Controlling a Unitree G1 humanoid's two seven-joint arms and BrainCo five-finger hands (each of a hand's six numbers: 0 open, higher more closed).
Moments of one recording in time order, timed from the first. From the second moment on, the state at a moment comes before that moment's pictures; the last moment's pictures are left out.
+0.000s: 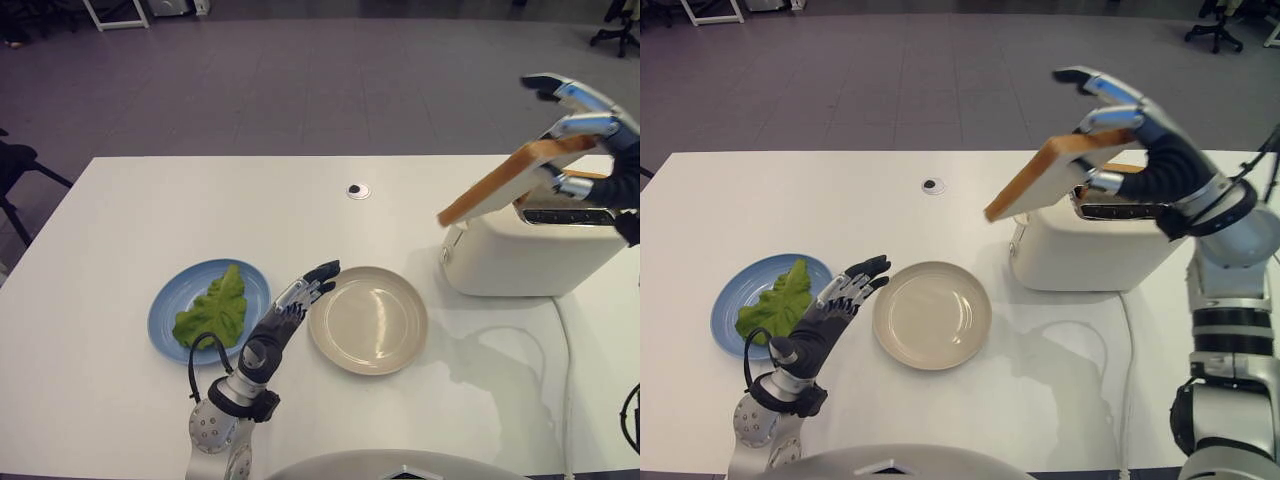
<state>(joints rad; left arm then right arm) 0.44 0.21 -0.16 -0.35 -0.30 -0.53 -0.48 -0.44 -0.78 -0.04 0.16 0.22 -0.80 0.57</state>
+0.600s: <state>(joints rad) 0.42 0.20 -0.14 -0.33 -0.29 -0.54 -0.46 -0.37 -0.40 0.35 0.31 -0.91 -0.76 -0.15</state>
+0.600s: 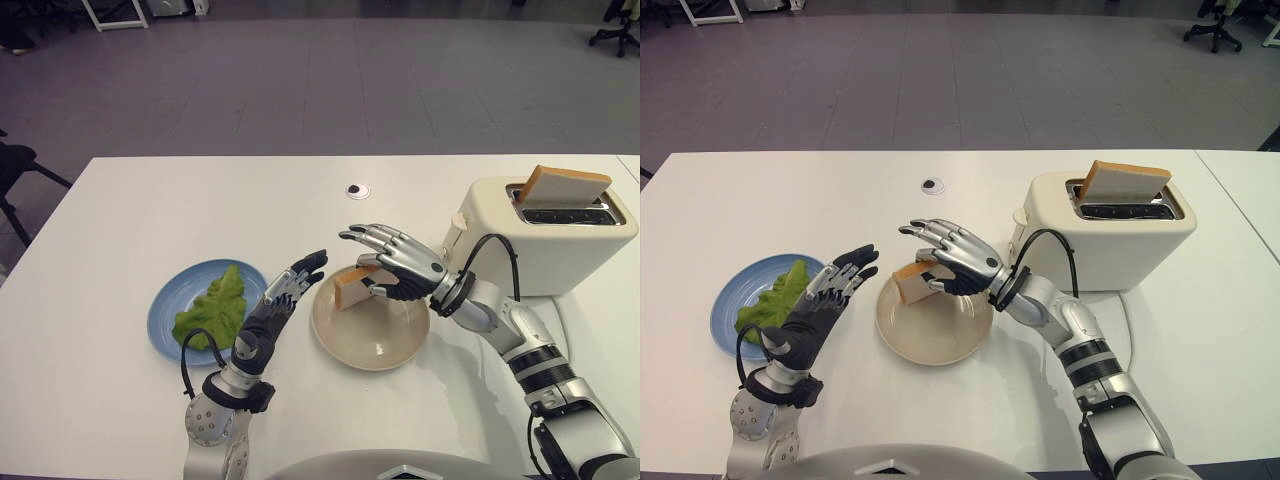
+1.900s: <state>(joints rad) 0.26 0.71 0.15 -0.04 0.96 -0.17 -0.05 -0.15 -0.63 0.22 0.01 -0.26 -0.79 0.19</state>
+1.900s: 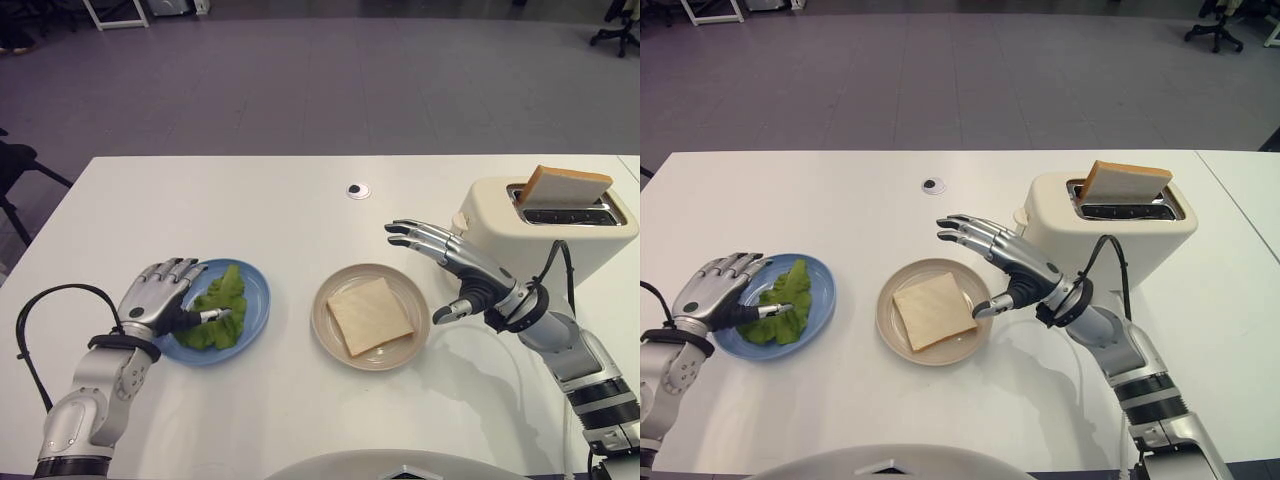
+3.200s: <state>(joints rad) -0.15 0.39 -0.40 -0.18 0.57 -0.11 -0.40 -0.16 -0.55 0.12 0.09 -0.25 -0.79 0.24</state>
